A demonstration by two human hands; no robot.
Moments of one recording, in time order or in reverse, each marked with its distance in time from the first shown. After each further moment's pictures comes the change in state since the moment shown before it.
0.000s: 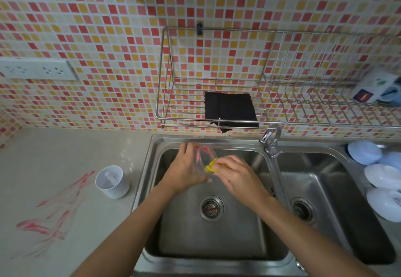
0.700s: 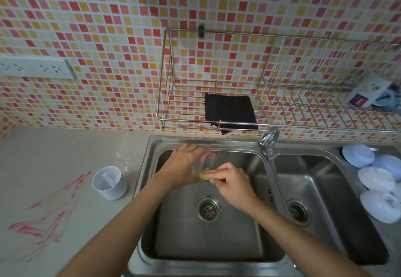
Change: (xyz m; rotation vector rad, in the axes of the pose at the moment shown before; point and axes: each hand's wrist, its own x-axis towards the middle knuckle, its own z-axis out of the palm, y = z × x) left_hand 0.014 -0.004 -0.018 0.404 -0.129 0.155; right_hand 0.008 -0.028 0.001 0.424 -0.071 0.429
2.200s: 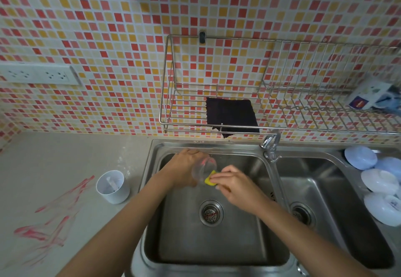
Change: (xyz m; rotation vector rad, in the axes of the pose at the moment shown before) left_hand 0.004 -0.002 -0.011 0.051 -0.153 0.014; right_hand 0.002 0.032 -0.002 -0.317 -0.122 -0.311
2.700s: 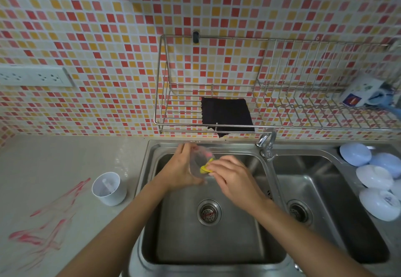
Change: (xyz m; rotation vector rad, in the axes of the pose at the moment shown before) left_hand -0.009 0.008 0.005 -0.420 0.195 -0.087; right_hand 0.007 -0.024 -0.025 -0.046 0.226 -0.044
